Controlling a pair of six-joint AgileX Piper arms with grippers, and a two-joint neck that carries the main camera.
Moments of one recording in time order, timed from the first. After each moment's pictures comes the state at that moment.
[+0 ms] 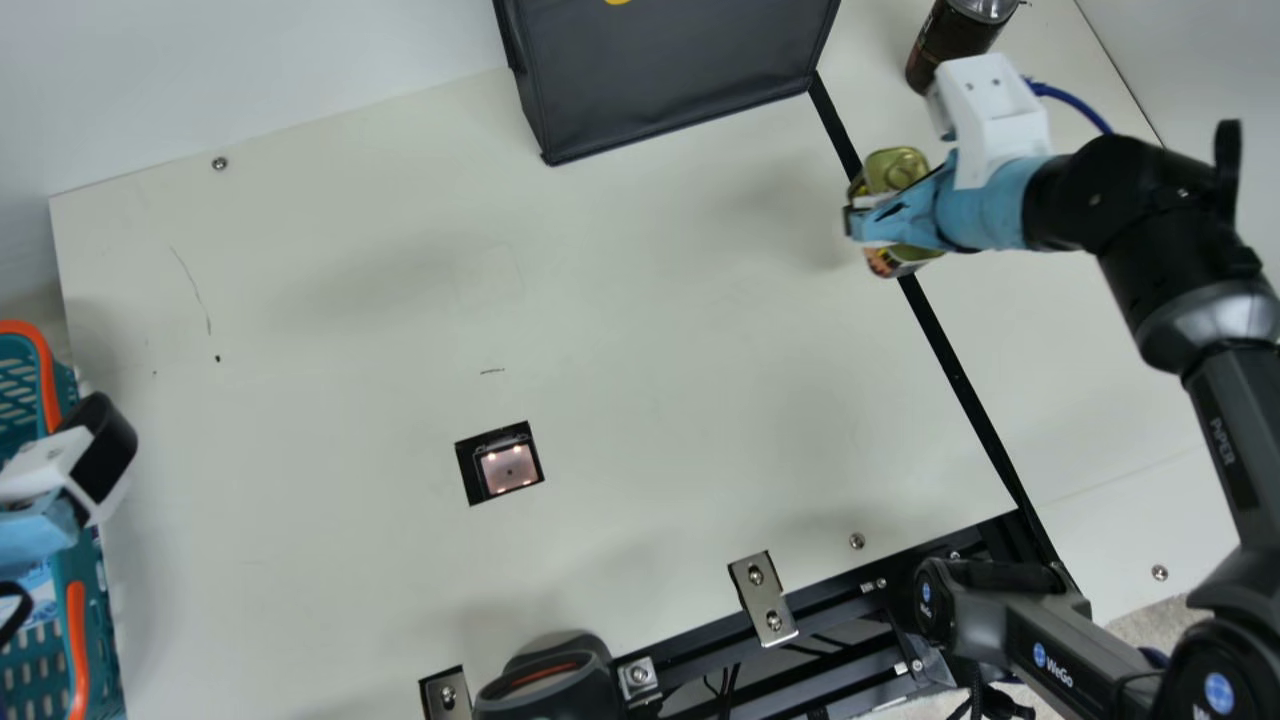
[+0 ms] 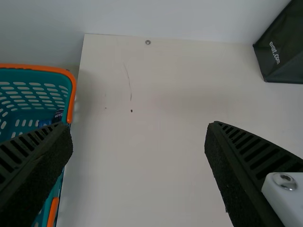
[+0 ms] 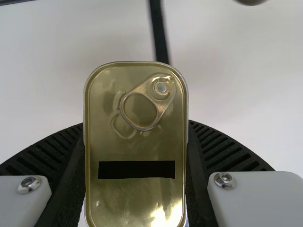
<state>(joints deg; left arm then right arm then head) -8.2 53.3 -60.3 -2.7 53.9 -6.4 -26.7 77.1 -53.1 18.0 42.0 -28.3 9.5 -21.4</state>
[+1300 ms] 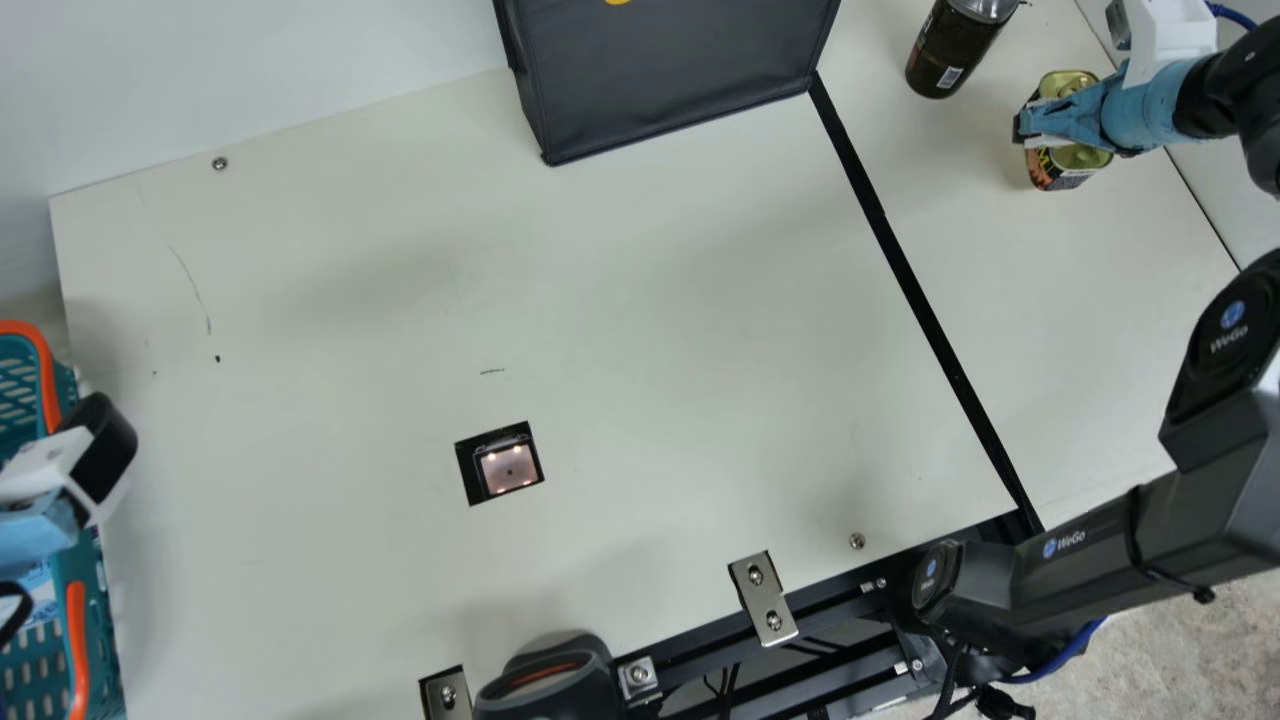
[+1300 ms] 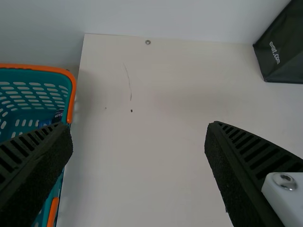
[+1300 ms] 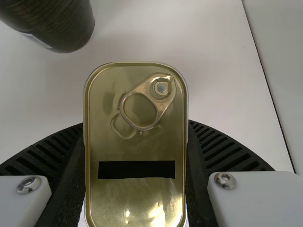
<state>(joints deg) -8.2 53.3 -60.3 -2.7 53.9 -6.4 -45.2 106.6 -77.7 19.0 39.1 -42.5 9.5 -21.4</state>
